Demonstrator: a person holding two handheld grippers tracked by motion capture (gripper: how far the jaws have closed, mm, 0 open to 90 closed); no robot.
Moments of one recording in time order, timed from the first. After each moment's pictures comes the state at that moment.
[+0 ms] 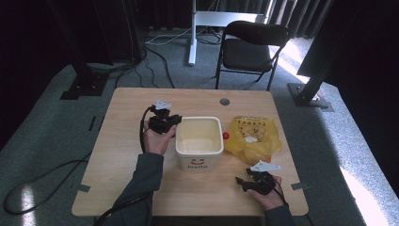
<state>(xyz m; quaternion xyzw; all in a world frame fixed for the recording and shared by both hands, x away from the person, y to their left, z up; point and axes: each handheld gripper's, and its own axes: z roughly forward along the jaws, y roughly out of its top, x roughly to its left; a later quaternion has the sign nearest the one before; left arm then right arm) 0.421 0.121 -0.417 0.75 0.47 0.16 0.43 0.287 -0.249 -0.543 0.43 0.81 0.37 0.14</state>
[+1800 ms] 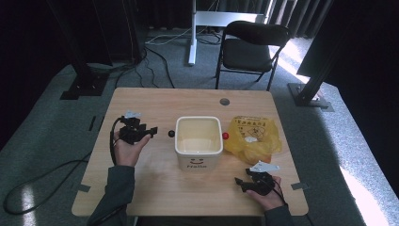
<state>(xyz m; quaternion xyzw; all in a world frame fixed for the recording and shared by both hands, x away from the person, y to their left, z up) 0.395 0.210 -0.440 0.73 0.54 0.16 0.38 0.286 -0.247 -0.543 0.42 0.82 0.37 0.14</state>
